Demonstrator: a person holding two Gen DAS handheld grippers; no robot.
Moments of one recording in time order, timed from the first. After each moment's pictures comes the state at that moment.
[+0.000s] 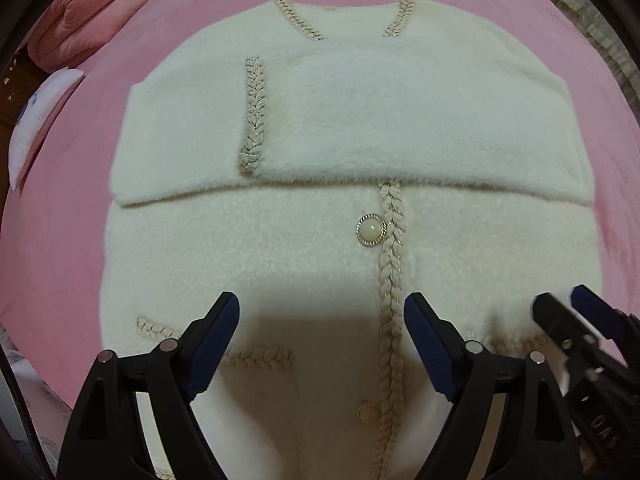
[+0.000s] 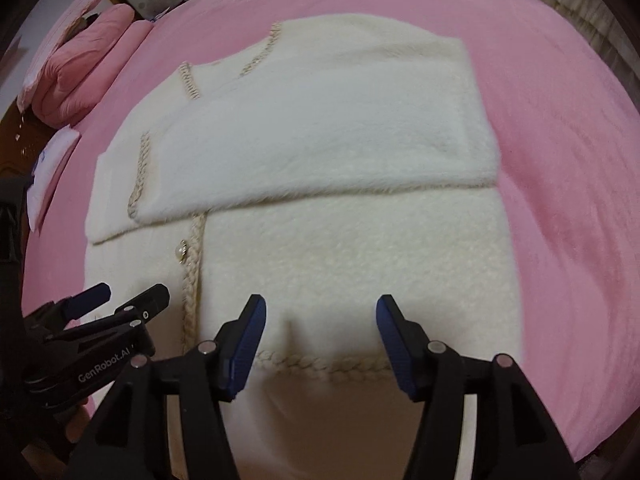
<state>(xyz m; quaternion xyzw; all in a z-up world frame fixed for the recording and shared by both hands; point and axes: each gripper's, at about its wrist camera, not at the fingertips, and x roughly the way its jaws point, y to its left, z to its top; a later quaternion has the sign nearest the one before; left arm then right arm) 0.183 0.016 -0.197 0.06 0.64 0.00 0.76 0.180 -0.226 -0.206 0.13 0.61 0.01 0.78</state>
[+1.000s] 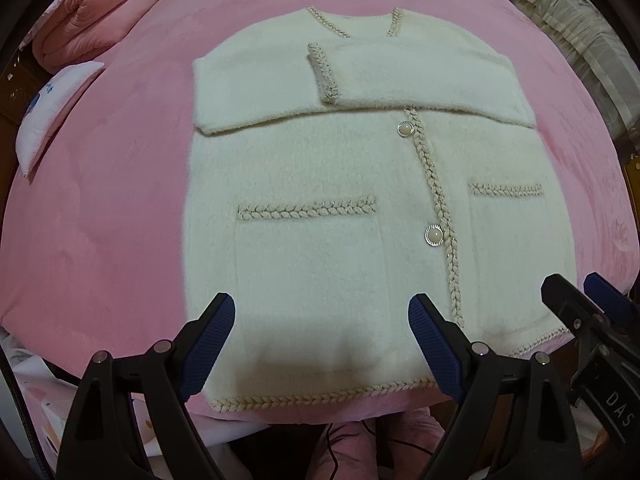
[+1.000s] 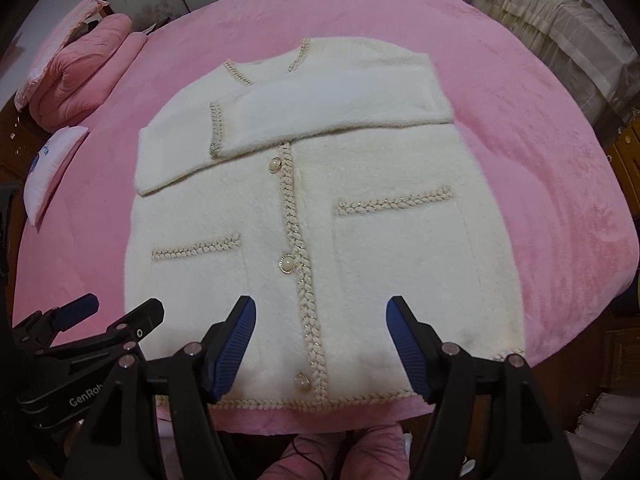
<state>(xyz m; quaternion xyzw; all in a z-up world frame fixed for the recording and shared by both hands) 0.037 0.131 -0.113 0.06 0.63 -0.06 0.77 0.040 -0.117 -0.108 0.12 0.59 -0.08 0.80</state>
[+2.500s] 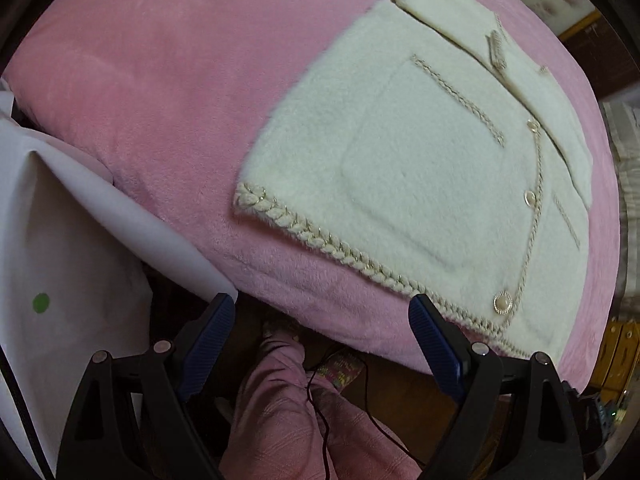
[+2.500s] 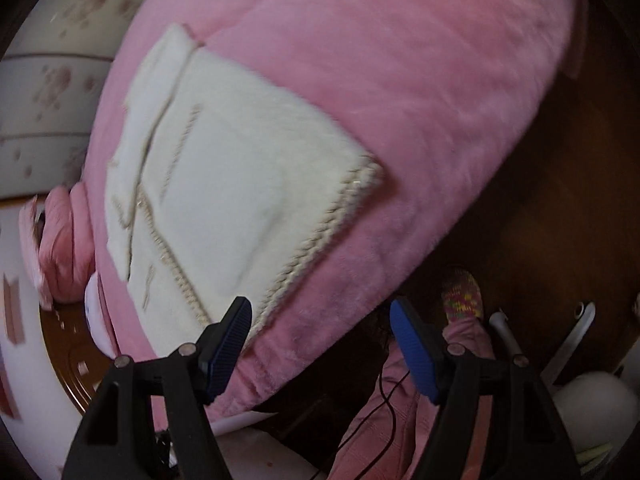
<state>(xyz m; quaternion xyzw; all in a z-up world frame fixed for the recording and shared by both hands) -0.109 0.256 -0.206 -0.22 0.64 0.10 0.73 -0.135 -0.313 -0.225 0.50 0.56 -0.17 0.64</state>
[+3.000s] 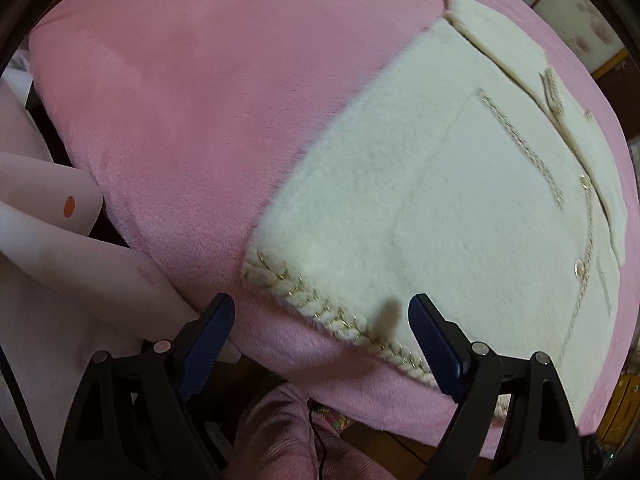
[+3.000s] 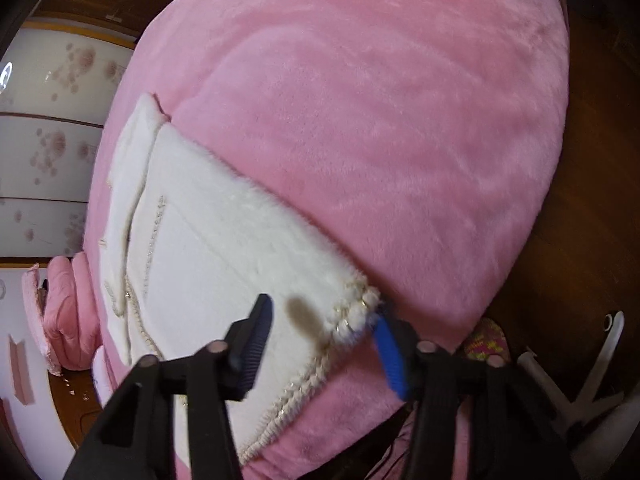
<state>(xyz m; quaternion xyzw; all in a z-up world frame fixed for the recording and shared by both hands) -0.083 0.280 -0.256 -0.23 0.61 0.18 0.74 -0.106 -0.337 -0.259 0.50 0.48 -0.24 0.67</state>
